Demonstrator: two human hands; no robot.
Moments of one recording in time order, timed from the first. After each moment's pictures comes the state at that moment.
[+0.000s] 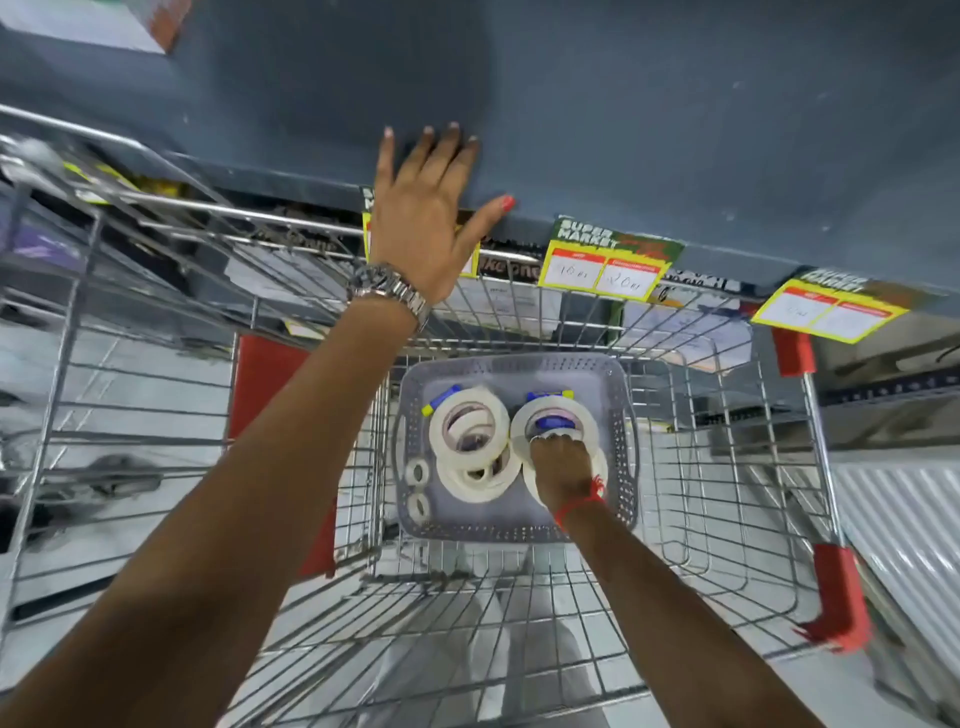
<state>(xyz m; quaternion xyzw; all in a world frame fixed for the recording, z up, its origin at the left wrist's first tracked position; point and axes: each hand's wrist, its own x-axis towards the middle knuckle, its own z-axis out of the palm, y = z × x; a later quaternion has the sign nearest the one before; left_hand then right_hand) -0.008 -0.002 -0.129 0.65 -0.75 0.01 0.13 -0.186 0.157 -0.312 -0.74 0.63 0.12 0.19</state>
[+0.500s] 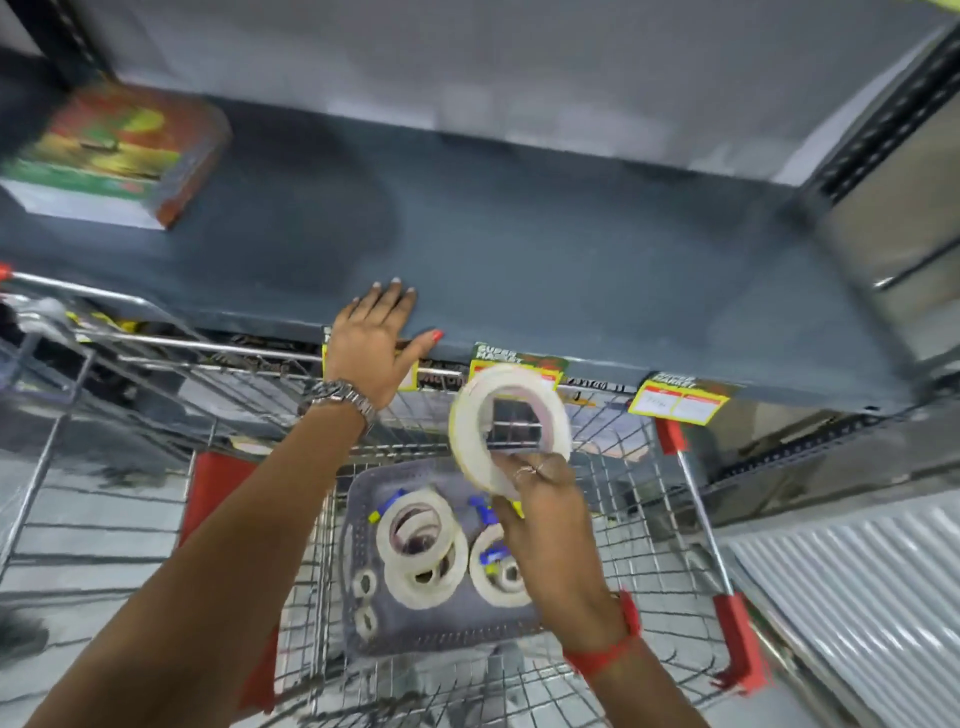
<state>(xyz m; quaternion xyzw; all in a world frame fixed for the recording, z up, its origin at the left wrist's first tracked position) -0.009 0.002 -0.122 0.65 -0.75 -0.03 0.12 -0.193 0.161 -0.099 -0.73 0.63 -0.23 0.13</state>
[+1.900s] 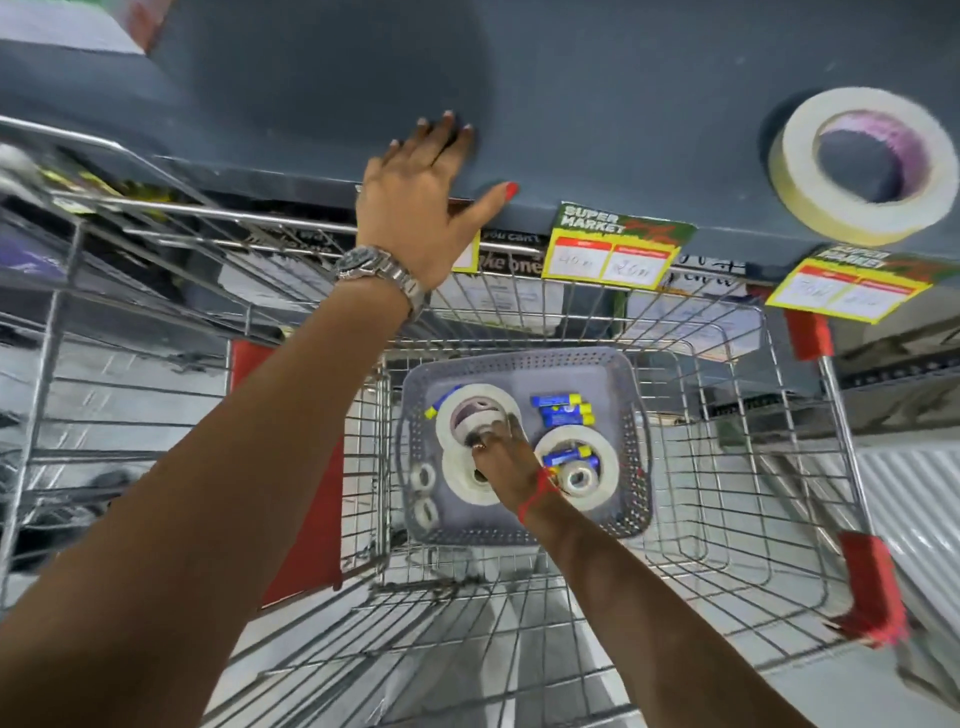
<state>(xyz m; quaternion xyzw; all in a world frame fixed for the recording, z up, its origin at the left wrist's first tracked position) -0.006 -0.005 -0.133 0.65 -0.75 -0.02 0.14 -0.132 0.163 -0.364 -0.81 0.56 0.13 0.14</state>
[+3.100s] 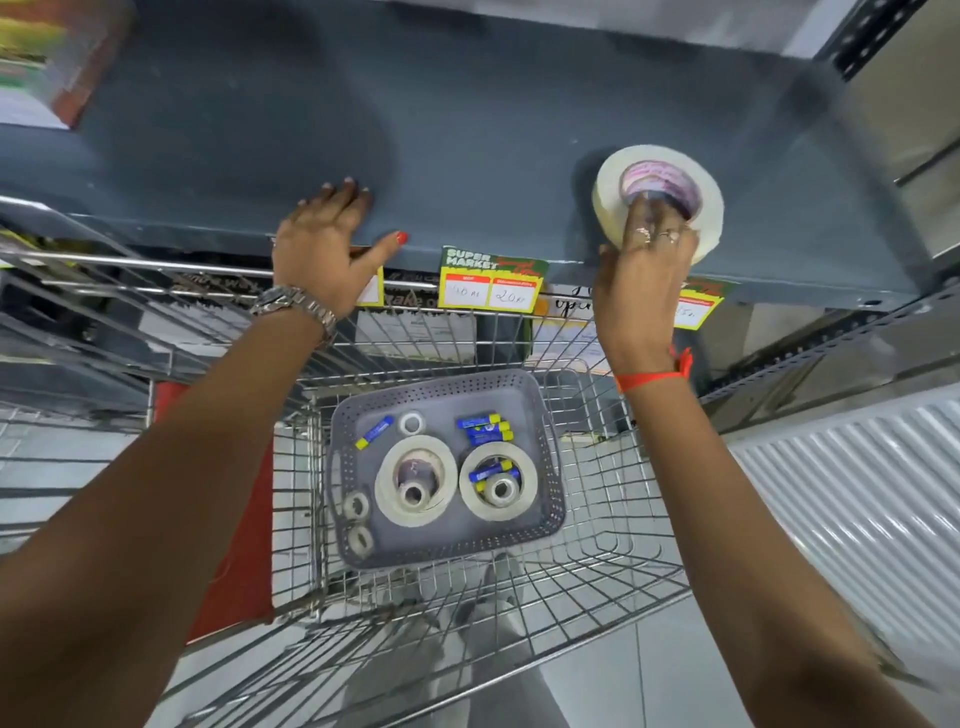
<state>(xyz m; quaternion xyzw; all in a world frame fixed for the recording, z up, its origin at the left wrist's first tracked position) -0.010 0.008 -0.115 0.65 -0.74 -0.06 0.15 -0.283 0.044 -0.110 -0.63 0.74 -0.24 -0.10</state>
